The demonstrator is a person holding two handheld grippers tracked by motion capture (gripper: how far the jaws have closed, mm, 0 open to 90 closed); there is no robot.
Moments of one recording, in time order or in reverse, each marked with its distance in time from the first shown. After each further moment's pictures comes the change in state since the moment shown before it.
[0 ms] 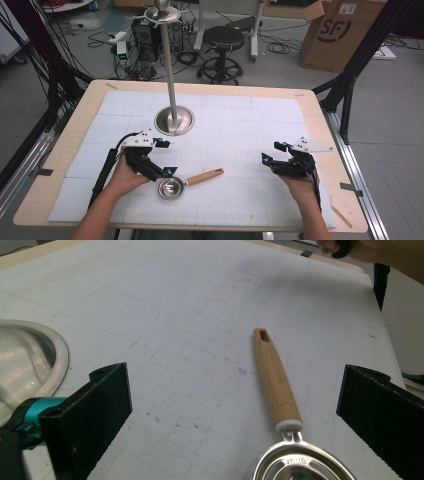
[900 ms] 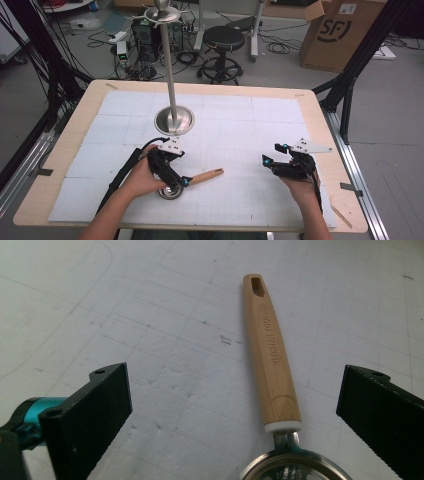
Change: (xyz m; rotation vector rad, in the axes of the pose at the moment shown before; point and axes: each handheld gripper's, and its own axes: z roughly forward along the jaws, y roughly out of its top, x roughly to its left) left arm -0.021 0.012 0.054 0.318 -0.012 0.044; right arm 0.000 -0.004 0.000 0.034 -0.010 0.003
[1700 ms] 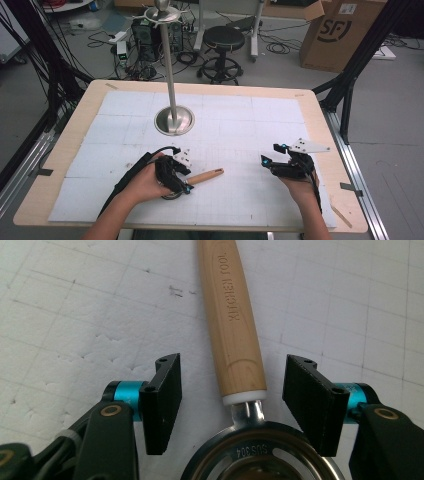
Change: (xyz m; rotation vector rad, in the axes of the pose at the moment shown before) left arm -0.017 0.002 0.015 0.215 -0.051 0.078; right arm 0.001 0.000 0.003 0.006 0.007 -0.013
